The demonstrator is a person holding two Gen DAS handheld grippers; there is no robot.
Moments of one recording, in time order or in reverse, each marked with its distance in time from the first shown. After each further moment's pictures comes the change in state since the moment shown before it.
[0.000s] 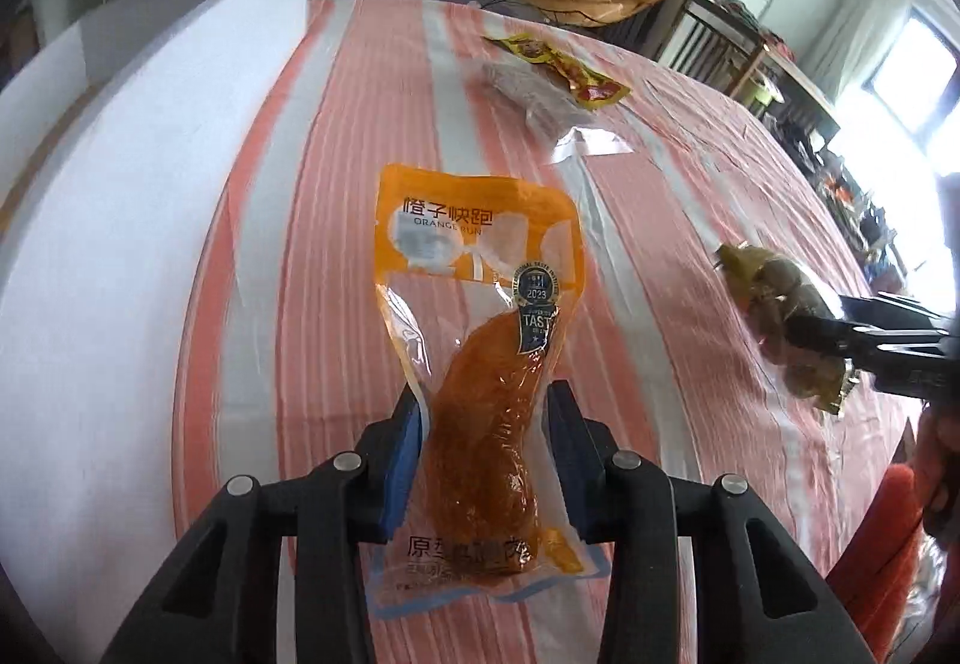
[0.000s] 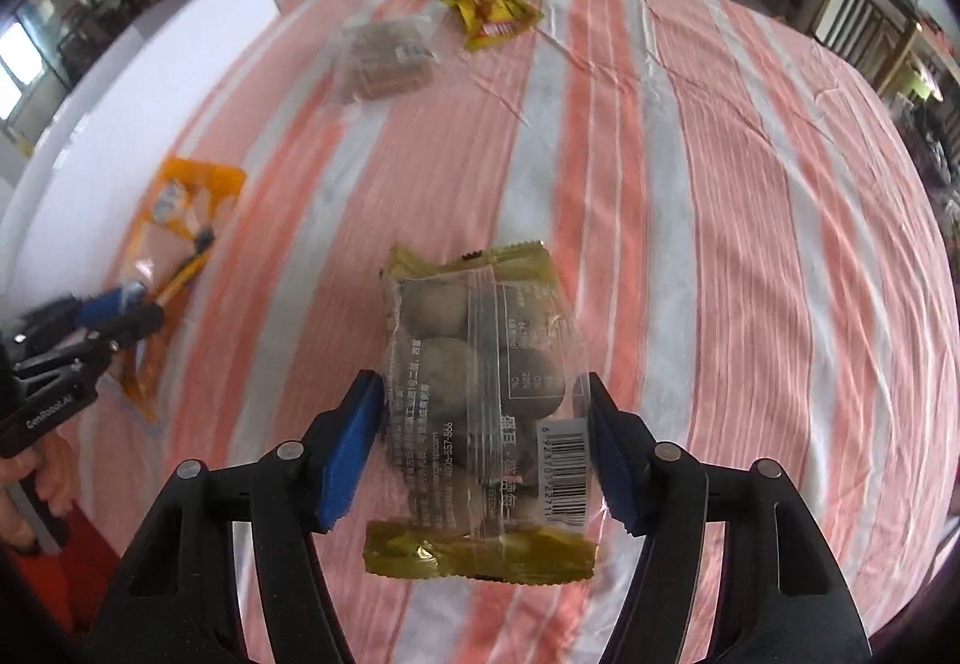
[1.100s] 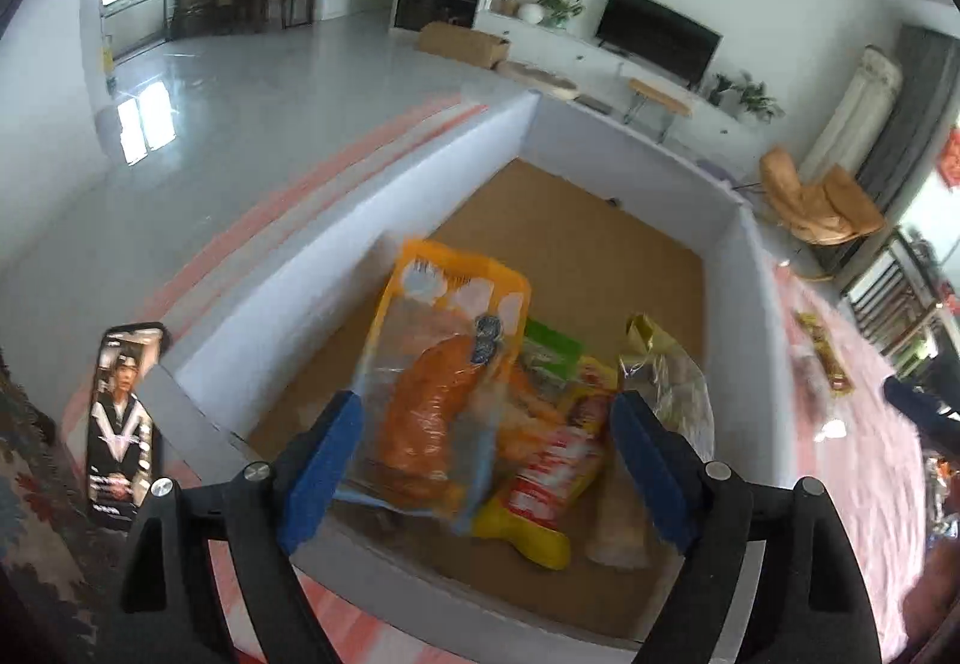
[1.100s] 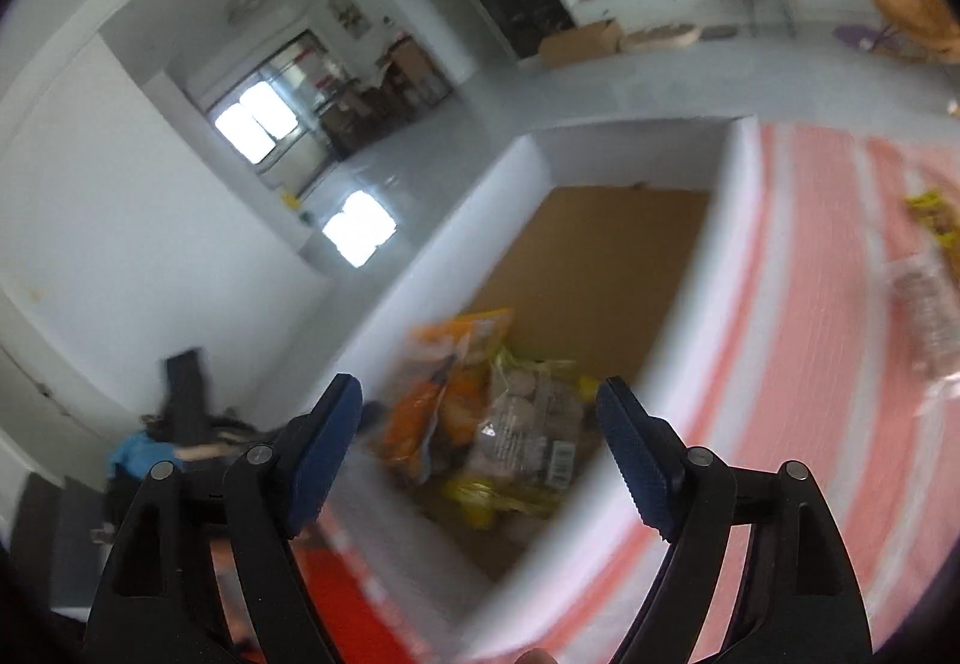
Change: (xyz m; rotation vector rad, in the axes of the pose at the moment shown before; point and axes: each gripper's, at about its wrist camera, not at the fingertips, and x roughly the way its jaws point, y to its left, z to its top) left arm -0.184 0.201 -0.005 -0.448 -0.319 0.343; right arm -0.050 0.259 0.103 -0.125 -0.264 0.625
